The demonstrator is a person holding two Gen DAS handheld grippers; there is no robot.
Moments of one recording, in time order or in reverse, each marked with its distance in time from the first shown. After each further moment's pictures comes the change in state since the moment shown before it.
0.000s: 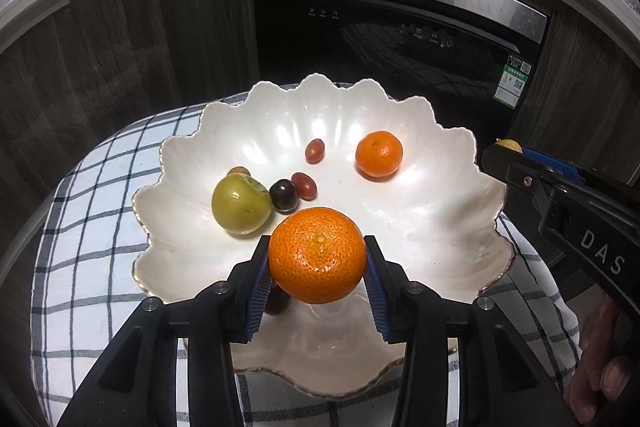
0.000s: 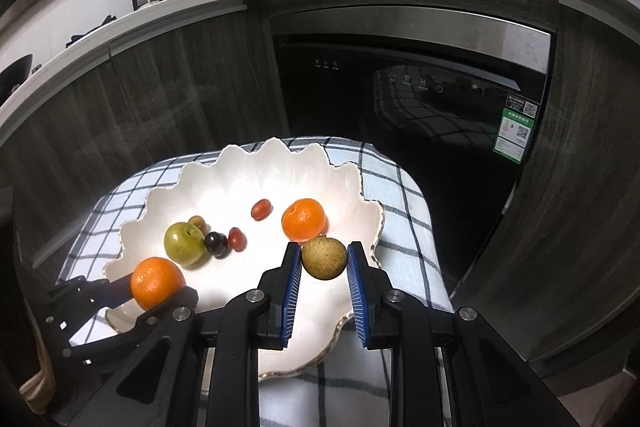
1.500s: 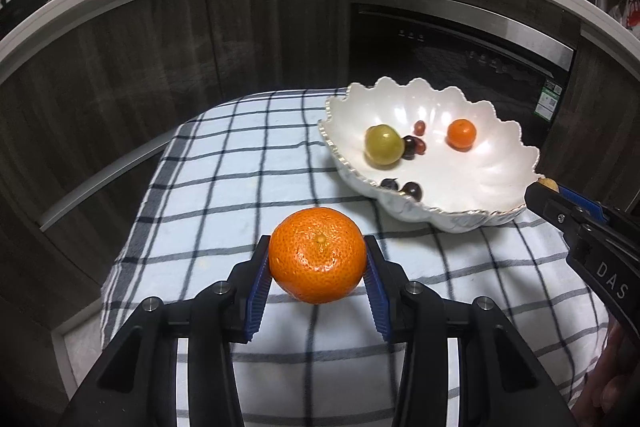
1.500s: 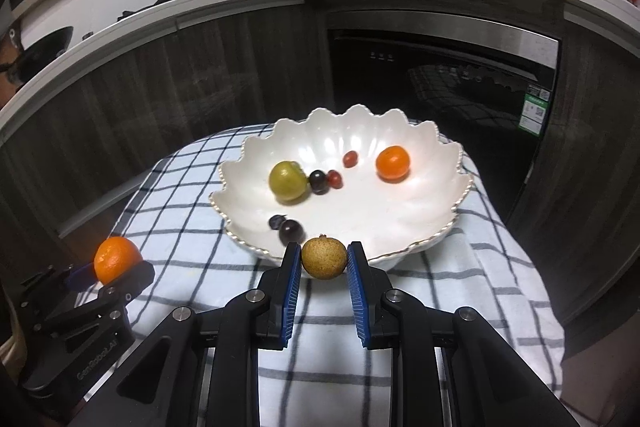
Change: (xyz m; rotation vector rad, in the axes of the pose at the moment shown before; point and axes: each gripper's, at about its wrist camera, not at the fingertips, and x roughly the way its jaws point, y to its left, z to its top) left arm -0.105 0.085 -0.088 -0.126 -0.070 0.164; right arm -0.071 0.094 -0.072 -0.035 -0.014 0.041
